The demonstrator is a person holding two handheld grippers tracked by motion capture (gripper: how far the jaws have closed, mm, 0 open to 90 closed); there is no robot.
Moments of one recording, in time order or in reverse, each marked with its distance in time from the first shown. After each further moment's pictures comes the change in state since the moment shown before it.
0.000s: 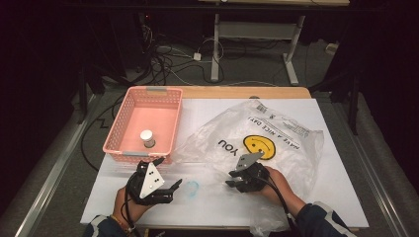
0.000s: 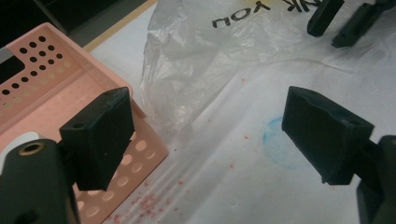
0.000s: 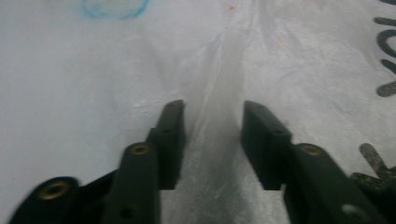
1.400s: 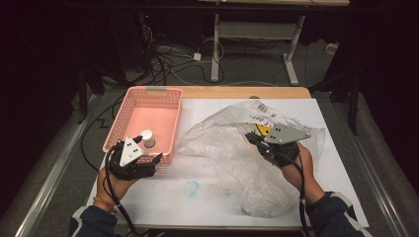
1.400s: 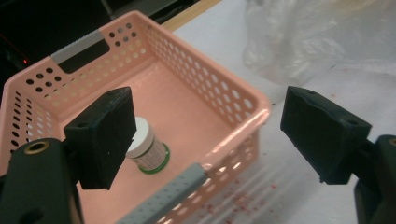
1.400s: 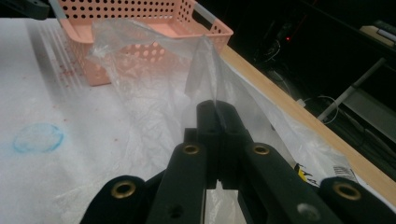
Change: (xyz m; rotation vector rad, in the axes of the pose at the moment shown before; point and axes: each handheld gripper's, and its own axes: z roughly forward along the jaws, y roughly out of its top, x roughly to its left) left arm 0.075 0.015 -0.011 0.046 0.127 -0.126; right arm -0.016 0.040 -0.111 -0.363 -0.370 -0.026
